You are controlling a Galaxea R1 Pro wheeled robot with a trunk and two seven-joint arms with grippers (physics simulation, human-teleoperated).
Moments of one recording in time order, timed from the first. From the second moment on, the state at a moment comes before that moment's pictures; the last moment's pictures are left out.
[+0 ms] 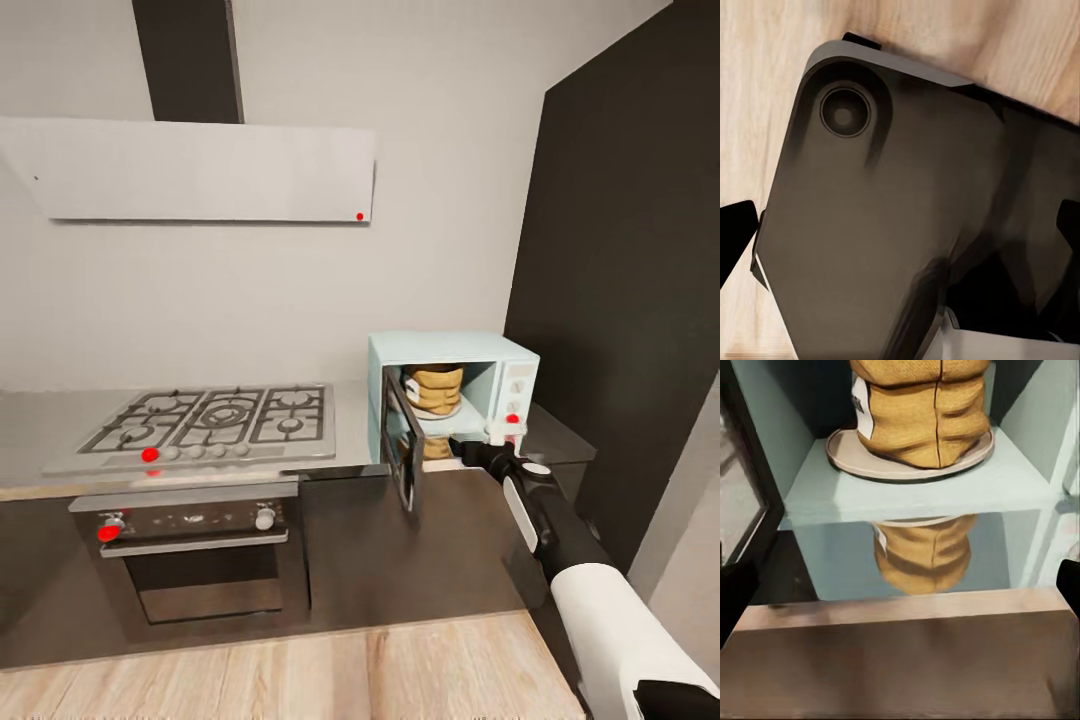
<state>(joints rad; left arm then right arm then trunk) 0.00 -0.05 0.06 -0.07 0.29 -0.01 0.01 -0.78 -0.04 -0.06 -0.85 -0.01 0.31 0.15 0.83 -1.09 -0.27</state>
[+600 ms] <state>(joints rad) 0.00 -0.04 0.06 -0.07 0.29 -0.01 0.01 -0.78 -0.05 -0.06 -0.38 0.04 0.26 0.13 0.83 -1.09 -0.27</state>
